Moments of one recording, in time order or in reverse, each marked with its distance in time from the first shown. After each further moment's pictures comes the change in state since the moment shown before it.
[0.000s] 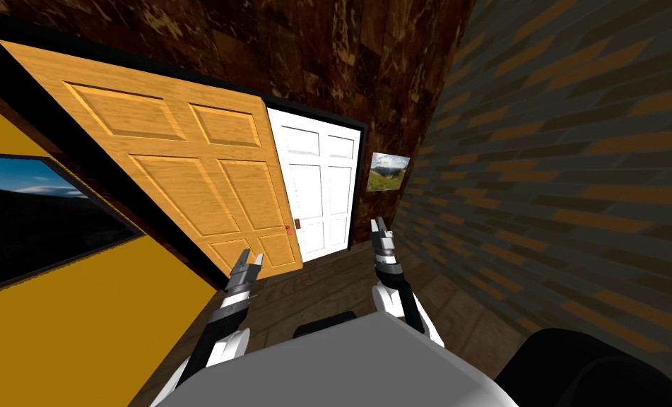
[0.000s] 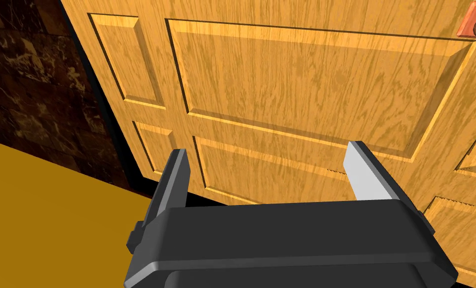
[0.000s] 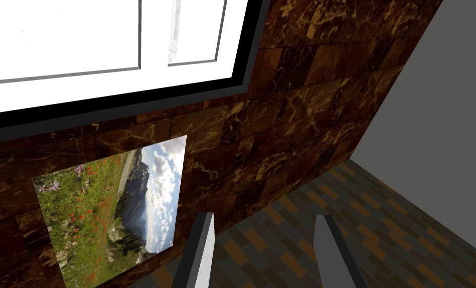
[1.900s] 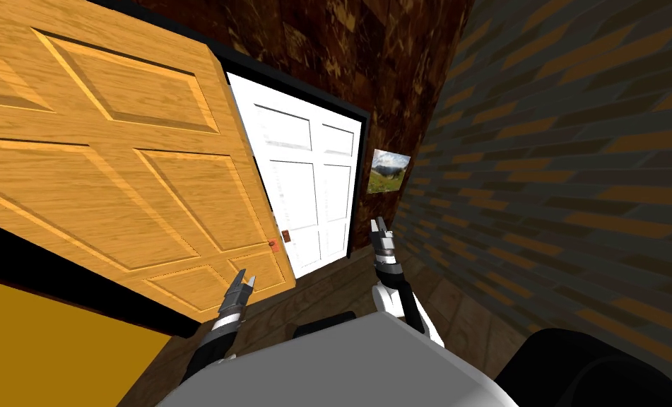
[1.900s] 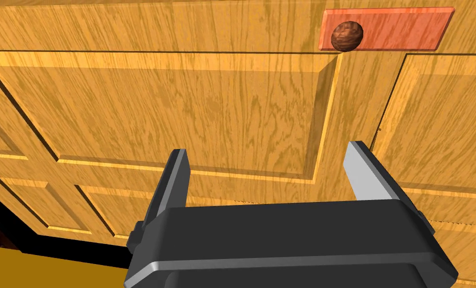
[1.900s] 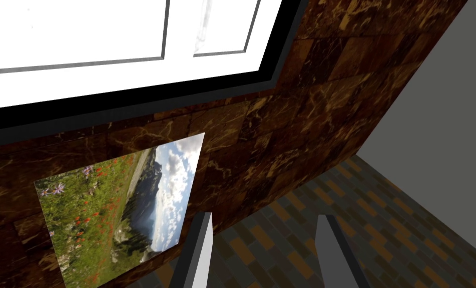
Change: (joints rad) arm -0.096 0.075 0.066 0.477 0.015 -0.108 0.060
